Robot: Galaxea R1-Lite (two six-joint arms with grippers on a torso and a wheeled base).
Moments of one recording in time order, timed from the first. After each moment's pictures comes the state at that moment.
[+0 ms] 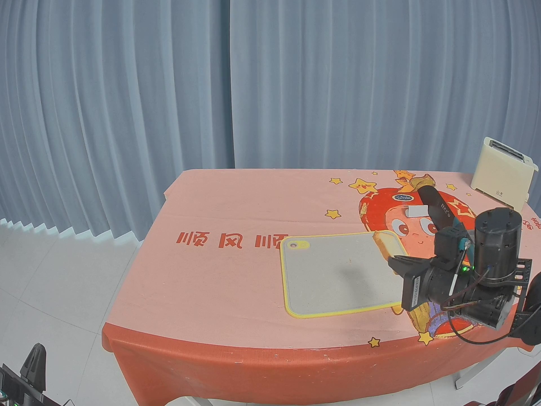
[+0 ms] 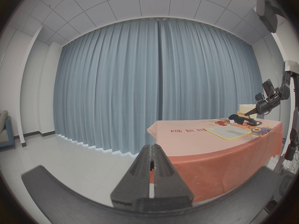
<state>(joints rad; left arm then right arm) 0.00 0.02 -0.02 0.00 0.03 -0.01 0.68 1.54 -0.49 -0.59 -0.27 0.15</state>
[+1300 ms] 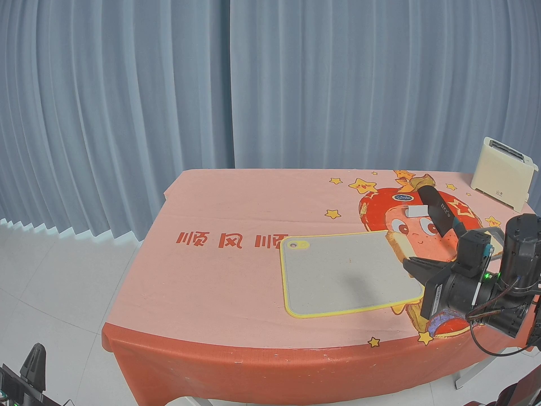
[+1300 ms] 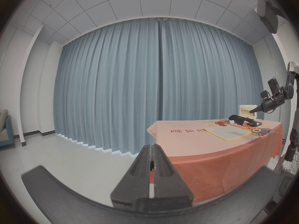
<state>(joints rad) 0.00 0.02 -0.02 0.00 0.03 -0.02 0.70 1.41 -0.42 -0.59 -0.27 0.12</state>
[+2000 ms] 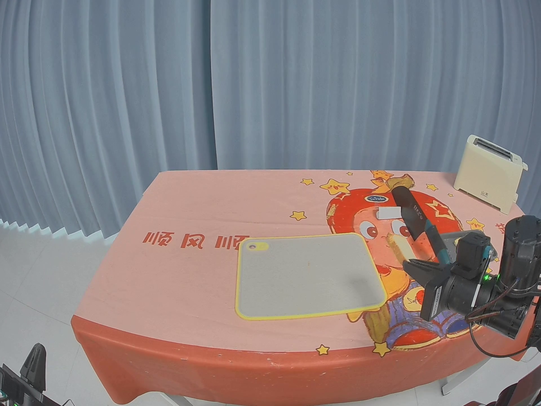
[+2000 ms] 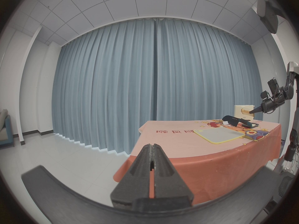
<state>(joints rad) 0.00 0.02 -0.02 0.00 0.03 -0.02 0.70 1.41 -0.42 -0.59 -0.27 0.12</state>
